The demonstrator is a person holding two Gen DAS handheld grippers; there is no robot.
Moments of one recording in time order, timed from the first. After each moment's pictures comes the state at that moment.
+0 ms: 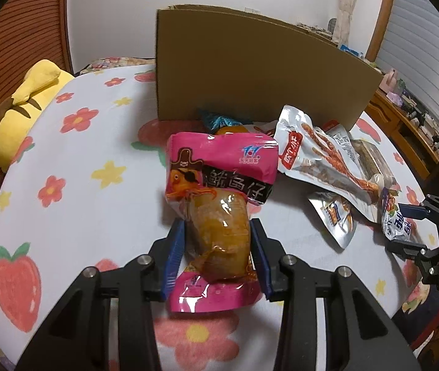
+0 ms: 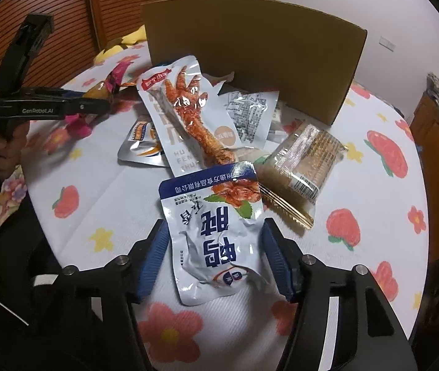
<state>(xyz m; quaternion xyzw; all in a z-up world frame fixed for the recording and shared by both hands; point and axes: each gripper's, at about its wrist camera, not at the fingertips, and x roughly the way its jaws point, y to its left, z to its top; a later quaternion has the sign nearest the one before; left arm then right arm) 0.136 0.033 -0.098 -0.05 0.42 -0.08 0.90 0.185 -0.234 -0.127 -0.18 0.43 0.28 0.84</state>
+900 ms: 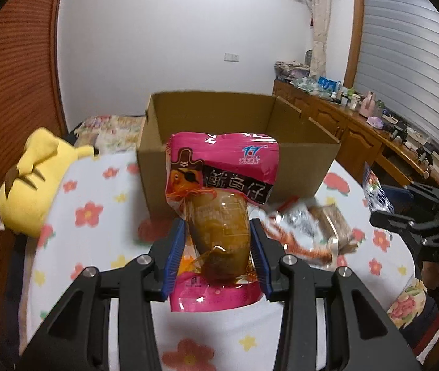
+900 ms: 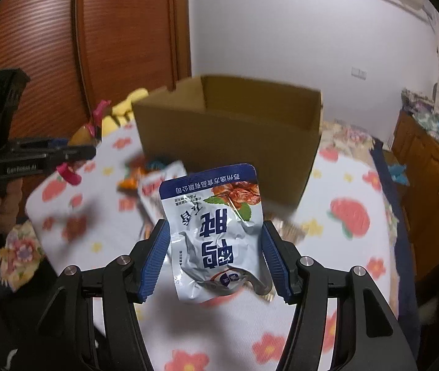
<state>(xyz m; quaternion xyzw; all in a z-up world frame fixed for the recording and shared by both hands) 0.140 0.019 0.004 -0.02 0.32 -0.11 0.94 0.200 -0.232 -0.031 -0.11 0.31 0.26 0.91</state>
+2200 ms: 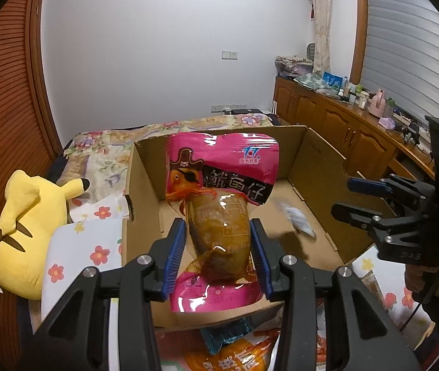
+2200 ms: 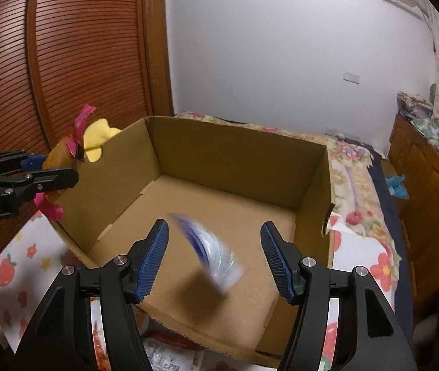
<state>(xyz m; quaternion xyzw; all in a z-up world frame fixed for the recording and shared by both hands) 0.300 0.018 0.026 0.01 0.33 -0.12 0.94 0.368 -0.196 -0.014 -0.09 0.31 0.24 0.92</state>
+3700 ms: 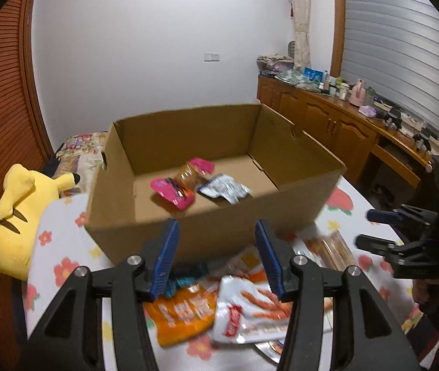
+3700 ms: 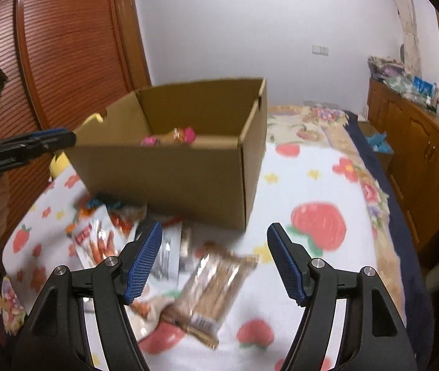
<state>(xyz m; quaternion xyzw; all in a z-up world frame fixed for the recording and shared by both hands) 0.206 -0.017 0.012 0.03 0.32 -0.15 0.94 0.254 -0.275 -0.053 -0.03 0.35 0.19 0.92</state>
